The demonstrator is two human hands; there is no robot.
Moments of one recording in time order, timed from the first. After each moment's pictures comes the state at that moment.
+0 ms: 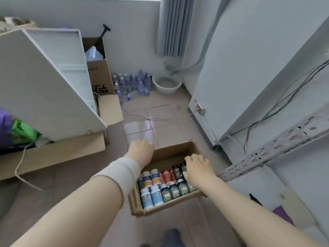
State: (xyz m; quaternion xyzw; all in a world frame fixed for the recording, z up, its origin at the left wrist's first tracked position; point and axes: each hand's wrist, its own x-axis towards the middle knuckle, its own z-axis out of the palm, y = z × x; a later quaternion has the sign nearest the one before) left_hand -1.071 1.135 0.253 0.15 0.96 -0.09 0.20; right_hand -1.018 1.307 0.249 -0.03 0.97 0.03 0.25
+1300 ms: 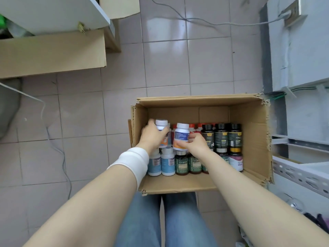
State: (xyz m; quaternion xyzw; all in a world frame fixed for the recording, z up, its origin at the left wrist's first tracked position) left_hand -1.120 1.138 -0.088 -0.35 0.77 0.40 0.35; right_hand -1.123 1.292 -0.086 0.26 0.74 -0.41 0.46
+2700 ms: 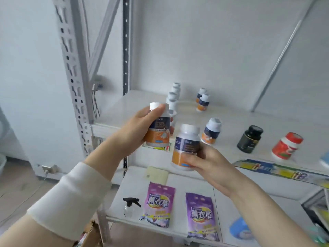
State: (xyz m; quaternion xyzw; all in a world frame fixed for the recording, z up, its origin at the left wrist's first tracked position) left_hand -0.865 1.461 0.533 0.45 0.49 0.62 0.43; right_hand -0.681 1.508 0.507 0.30 0.68 -0.63 -0.24
